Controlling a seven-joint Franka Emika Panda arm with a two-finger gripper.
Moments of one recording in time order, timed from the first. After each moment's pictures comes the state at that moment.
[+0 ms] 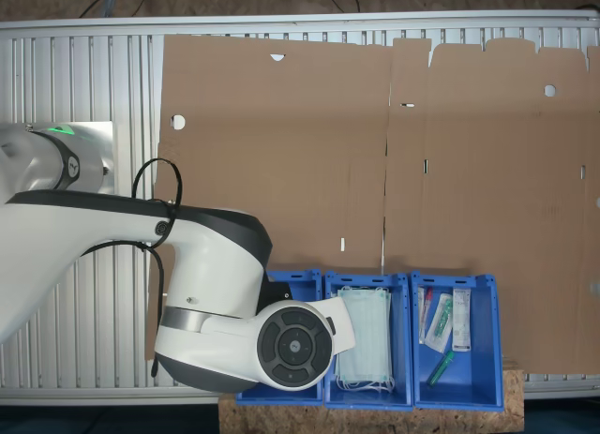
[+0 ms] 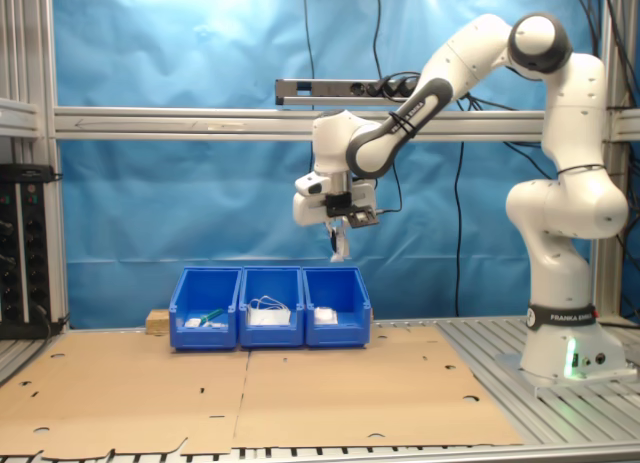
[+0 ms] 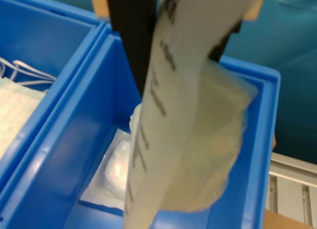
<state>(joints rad) 0.38 -0.10 -0.89 -2.34 -0.46 2.28 -1.24</state>
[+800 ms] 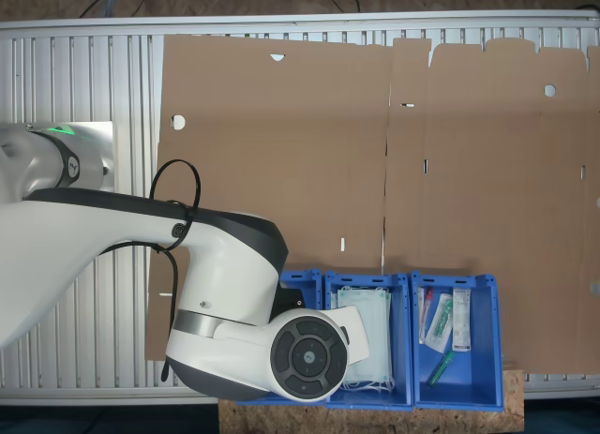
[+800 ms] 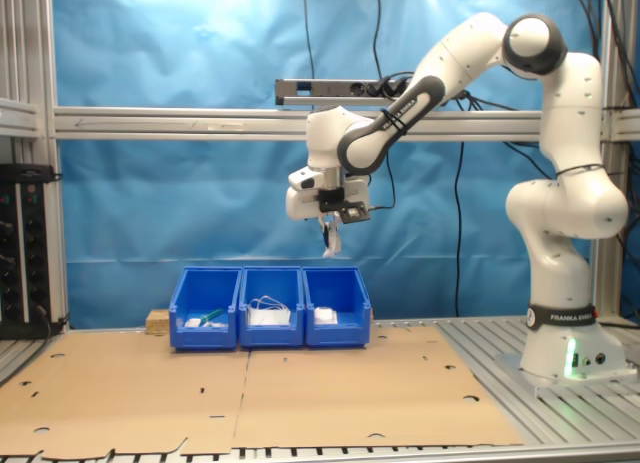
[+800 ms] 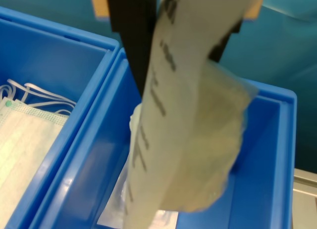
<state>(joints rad) 0.38 -0.06 -0.89 -2.29 -0.41 2.28 -1.26</state>
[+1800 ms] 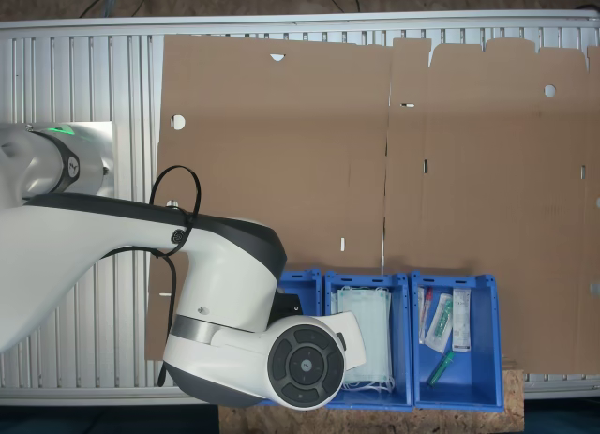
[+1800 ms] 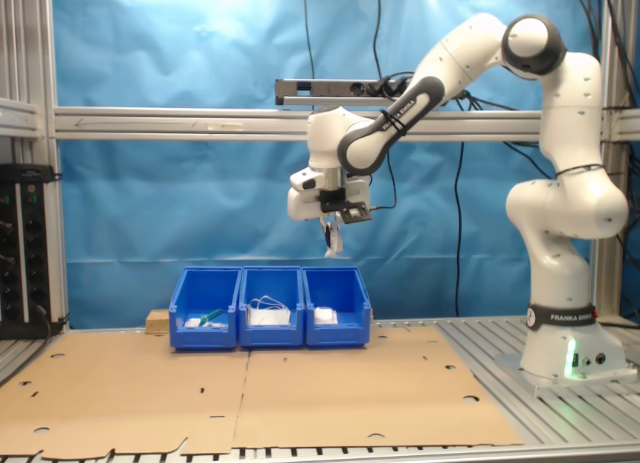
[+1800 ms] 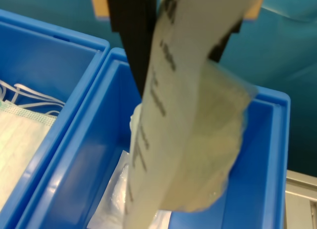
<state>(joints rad) 0.38 -0.06 -0.91 -2.29 -0.41 2.28 -1.27</state>
